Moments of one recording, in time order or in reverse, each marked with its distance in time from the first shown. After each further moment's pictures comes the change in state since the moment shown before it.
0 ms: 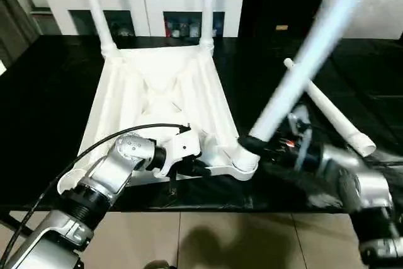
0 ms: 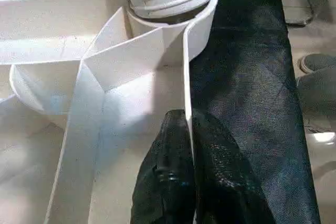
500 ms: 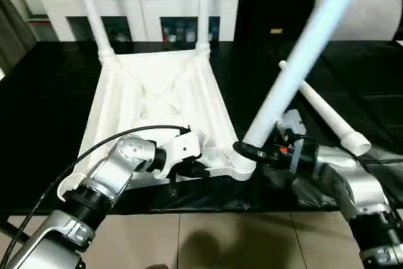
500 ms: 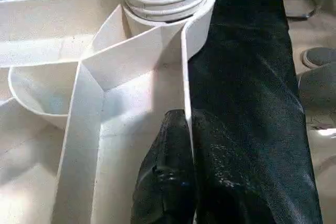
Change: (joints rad) left arm -0.004 0.004 -0.004 0.030 0.024 -0.013 -0.006; right arm 0.006 -0.041 0.120 -0.075 -0.147 -0.152 -0.032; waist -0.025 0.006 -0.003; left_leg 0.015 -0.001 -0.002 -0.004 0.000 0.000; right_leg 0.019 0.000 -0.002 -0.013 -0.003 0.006
